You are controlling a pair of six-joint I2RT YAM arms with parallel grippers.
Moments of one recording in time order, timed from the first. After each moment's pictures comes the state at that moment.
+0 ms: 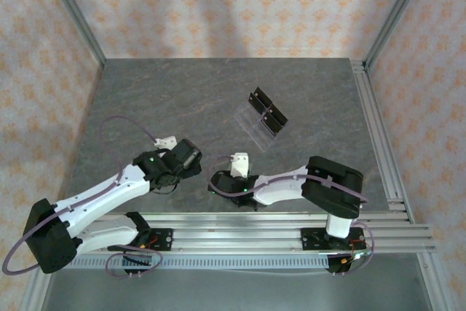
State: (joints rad) left arm -0.72 1.09 0.77 -0.90 -0.39 -1.06; right arm 1.24 1.79 0.88 -0.21 0.66 1.03
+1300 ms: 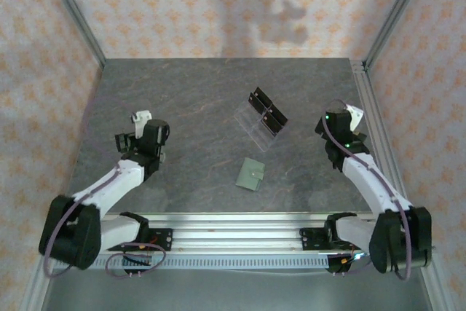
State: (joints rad) left arm -0.22 1.21 0.53 -0.05 -0.82 -0.19; right arm 0.11 1.14 0.66 -0.27 0.49 0.42
